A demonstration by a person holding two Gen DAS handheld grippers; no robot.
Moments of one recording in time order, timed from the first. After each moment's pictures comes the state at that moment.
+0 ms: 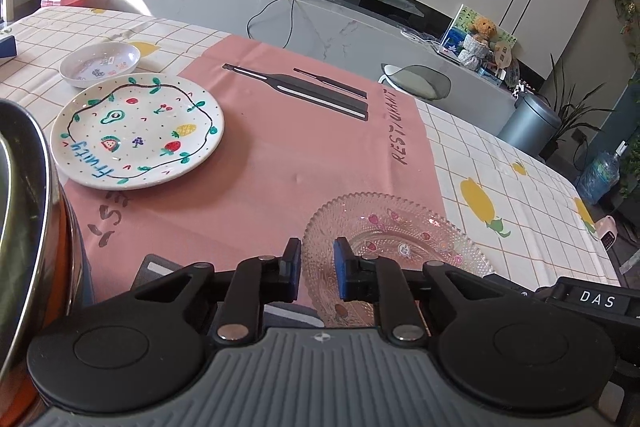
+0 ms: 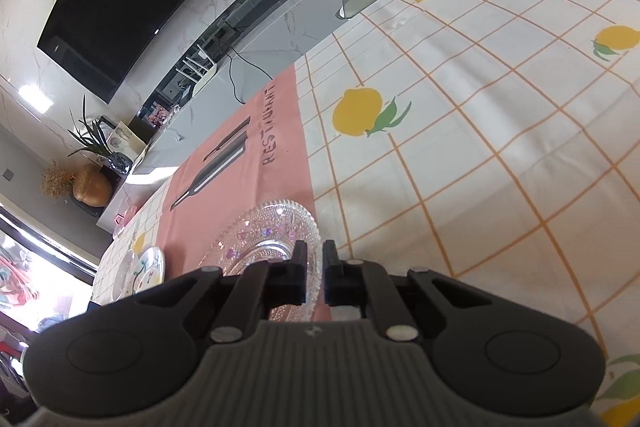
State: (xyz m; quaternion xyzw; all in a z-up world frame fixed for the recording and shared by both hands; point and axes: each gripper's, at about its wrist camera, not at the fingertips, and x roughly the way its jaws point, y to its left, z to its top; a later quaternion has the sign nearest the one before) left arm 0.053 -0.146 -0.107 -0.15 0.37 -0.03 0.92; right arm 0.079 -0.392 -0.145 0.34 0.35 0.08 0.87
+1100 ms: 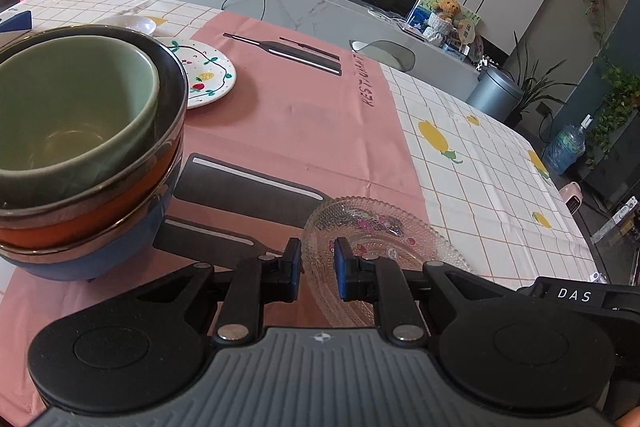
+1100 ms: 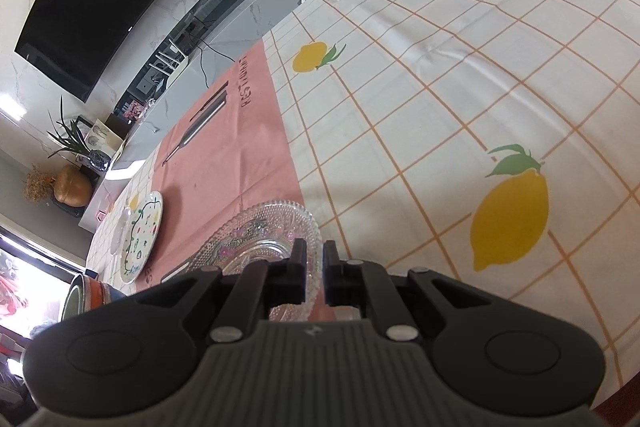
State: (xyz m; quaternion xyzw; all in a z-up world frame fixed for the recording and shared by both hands) left arm -0.021 -0.127 -0.105 -0.15 0.39 -0.09 0.90; right arm -0.031 -0.385 -0.140 0.35 0.38 0.03 0.85
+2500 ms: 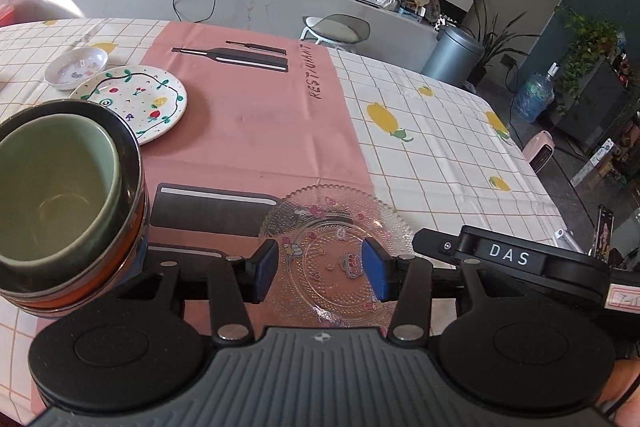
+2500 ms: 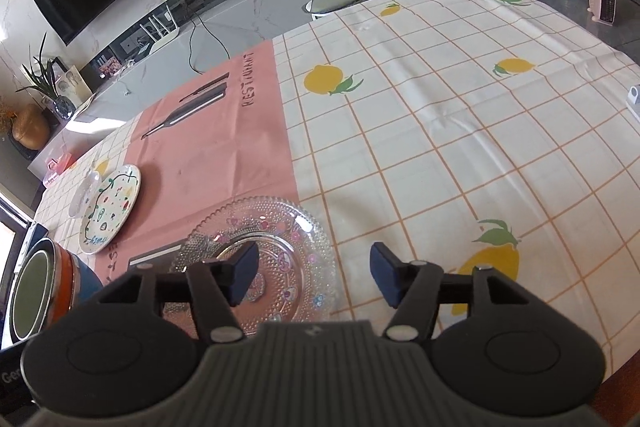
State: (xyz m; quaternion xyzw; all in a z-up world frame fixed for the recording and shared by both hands) left arm -0.023 -0.132 -0.056 -0.10 0.43 -0.16 0.89; right arm -0.020 -0.362 -0.095 0.22 0.40 0.00 0.89
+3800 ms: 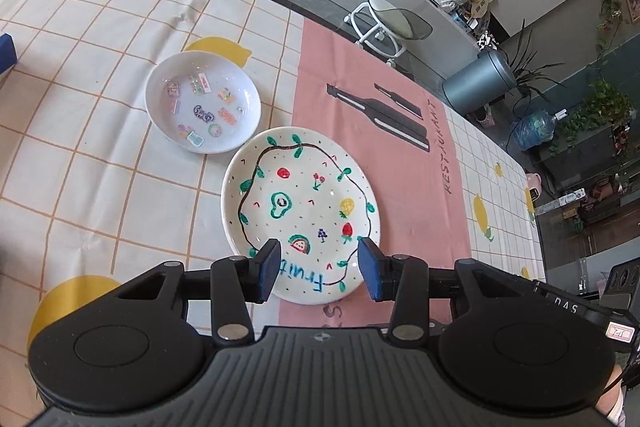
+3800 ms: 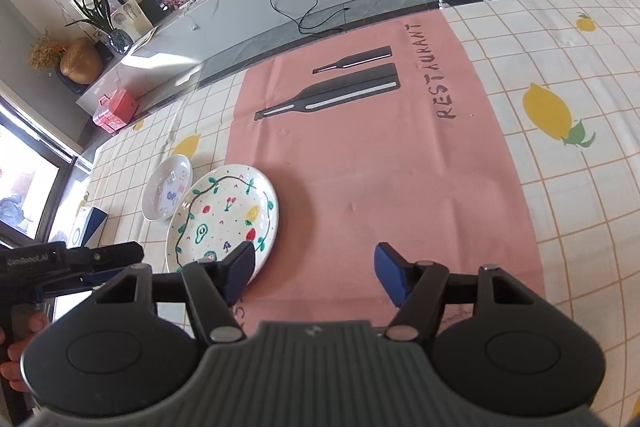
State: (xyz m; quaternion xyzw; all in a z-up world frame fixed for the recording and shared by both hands) left arm 0.161 0.086 -0.079 -0.23 0.52 -0.18 0.80; right arm 0.129 -0.230 -0.060 0.19 0.47 0.12 0.86
